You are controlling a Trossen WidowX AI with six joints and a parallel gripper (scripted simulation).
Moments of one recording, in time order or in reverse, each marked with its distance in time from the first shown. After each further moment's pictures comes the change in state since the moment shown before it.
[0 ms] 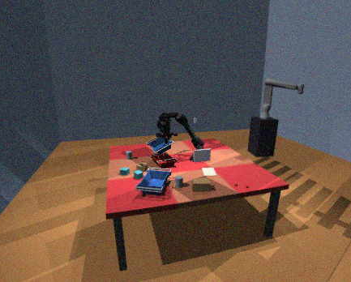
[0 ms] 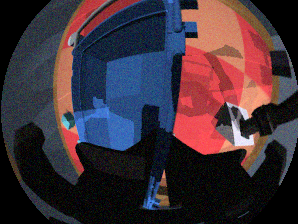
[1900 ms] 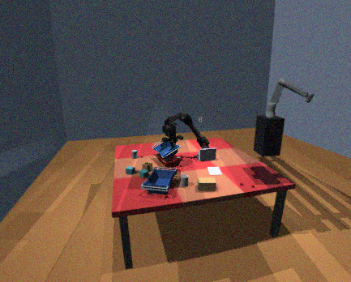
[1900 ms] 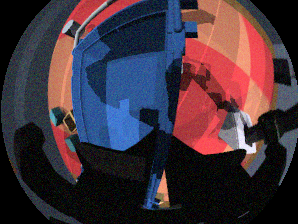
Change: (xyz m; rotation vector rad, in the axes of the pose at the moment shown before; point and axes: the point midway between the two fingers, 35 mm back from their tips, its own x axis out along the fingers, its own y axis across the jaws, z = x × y) arm 0.042 -0.002 -0.010 -0.065 -0.009 -0.030
